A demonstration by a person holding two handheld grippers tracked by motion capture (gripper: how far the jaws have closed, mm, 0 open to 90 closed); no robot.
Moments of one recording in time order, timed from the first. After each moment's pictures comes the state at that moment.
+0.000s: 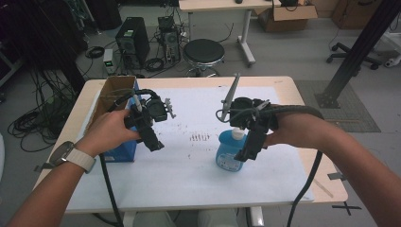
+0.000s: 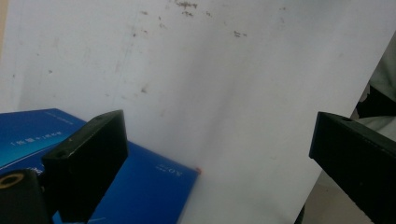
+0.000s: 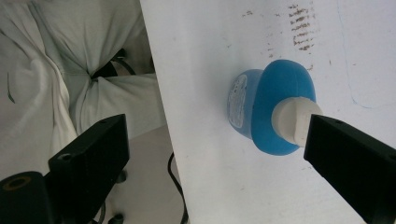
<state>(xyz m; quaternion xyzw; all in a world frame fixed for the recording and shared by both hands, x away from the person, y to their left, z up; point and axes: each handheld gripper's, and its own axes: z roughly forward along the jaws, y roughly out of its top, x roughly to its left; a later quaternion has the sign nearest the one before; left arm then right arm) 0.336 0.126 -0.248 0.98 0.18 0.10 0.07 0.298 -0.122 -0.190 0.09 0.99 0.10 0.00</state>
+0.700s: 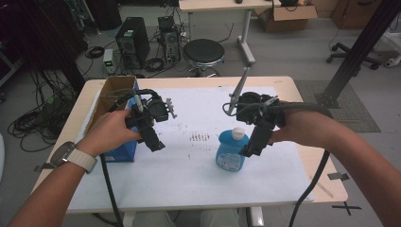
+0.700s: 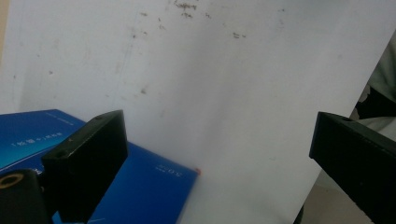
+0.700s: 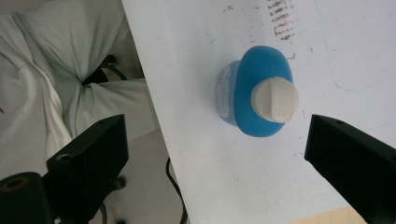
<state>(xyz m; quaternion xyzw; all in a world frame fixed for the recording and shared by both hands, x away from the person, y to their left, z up) 0.335 0.124 -0.247 0.98 0.19 0.10 0.07 0.302 -0.136 -0.182 0.12 0.99 0.11 0.02</state>
